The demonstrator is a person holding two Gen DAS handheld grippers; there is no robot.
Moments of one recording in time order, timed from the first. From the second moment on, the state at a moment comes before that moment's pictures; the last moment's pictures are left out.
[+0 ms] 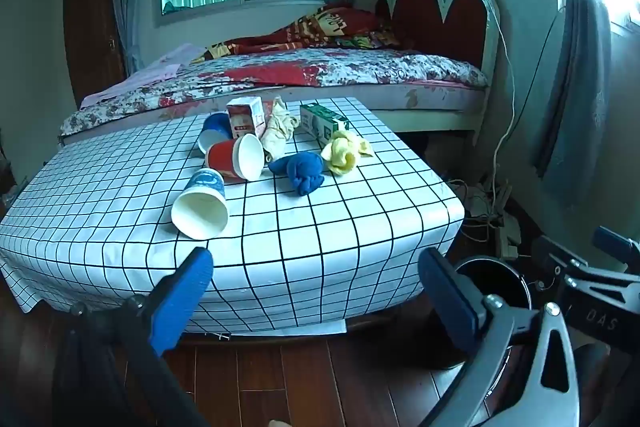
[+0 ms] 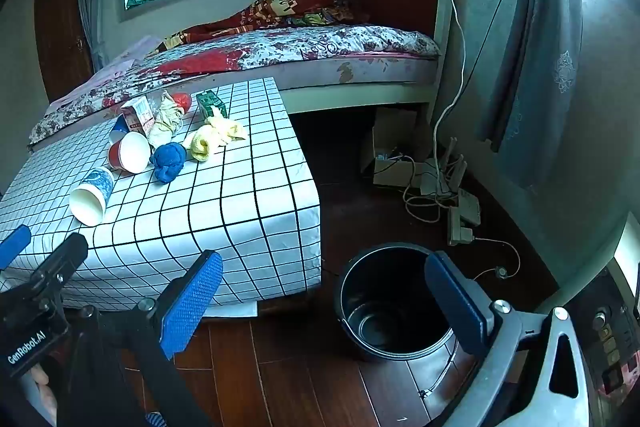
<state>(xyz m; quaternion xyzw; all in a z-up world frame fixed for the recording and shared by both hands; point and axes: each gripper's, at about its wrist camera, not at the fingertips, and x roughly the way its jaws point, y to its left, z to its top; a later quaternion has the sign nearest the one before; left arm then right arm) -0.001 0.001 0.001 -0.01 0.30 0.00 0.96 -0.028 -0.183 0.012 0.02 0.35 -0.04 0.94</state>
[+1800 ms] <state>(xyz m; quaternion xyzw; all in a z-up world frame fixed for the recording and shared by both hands) -0.008 -0.006 0.002 0.01 0.30 0.00 0.95 -0.031 -0.181 0.011 0.00 0.34 -0.05 0.94</state>
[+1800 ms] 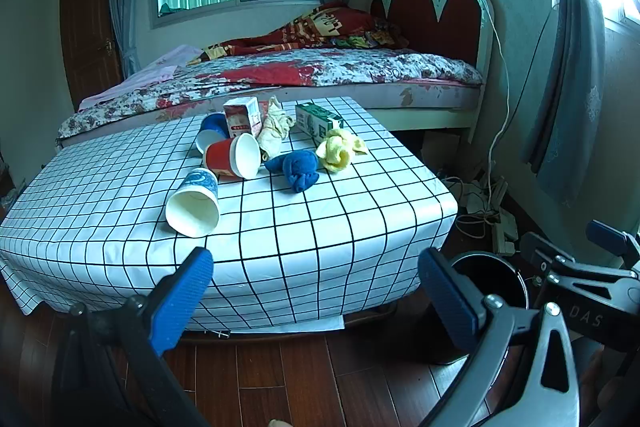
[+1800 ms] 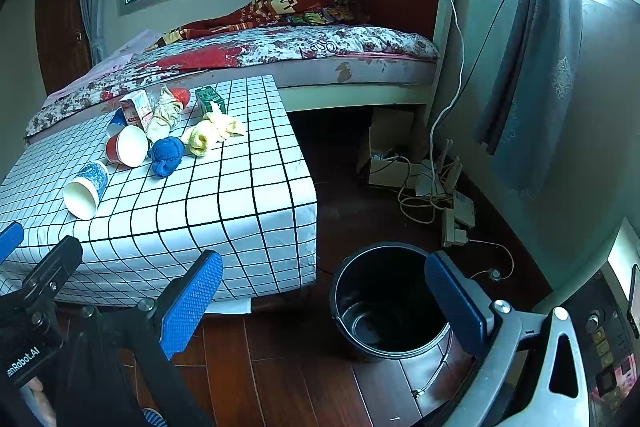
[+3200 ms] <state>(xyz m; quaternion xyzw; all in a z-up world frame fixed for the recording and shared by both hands) -0.007 0.000 0.004 0.01 0.30 0.01 0.95 -0.030 -0.176 0.014 -0.01 0.34 -0.04 0.94</state>
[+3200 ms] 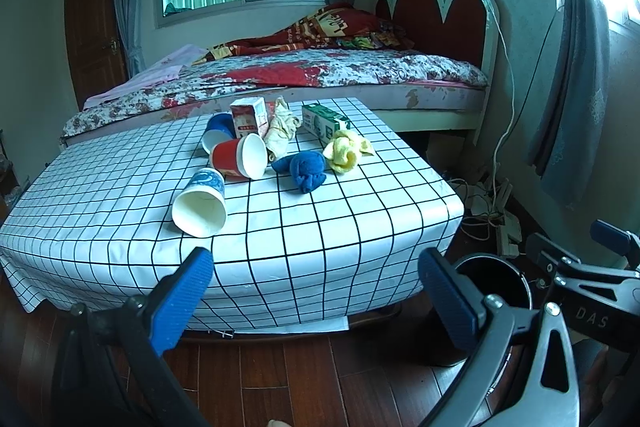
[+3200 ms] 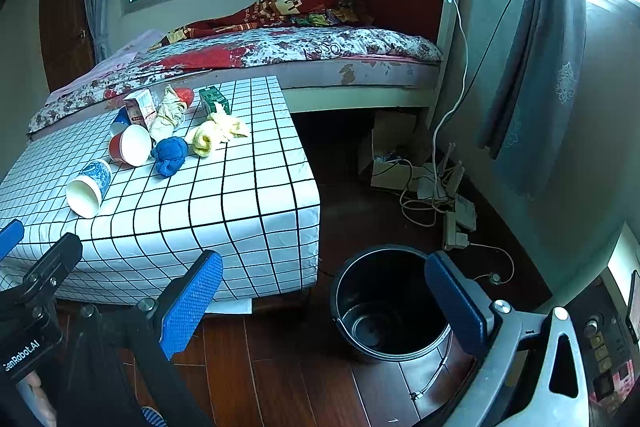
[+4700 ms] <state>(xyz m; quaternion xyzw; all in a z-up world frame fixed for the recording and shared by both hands) 0.145 0.143 -0.070 -0.06 0.33 0.08 0.94 0.218 0.008 -0.072 -0.03 0.40 0.27 0.87</state>
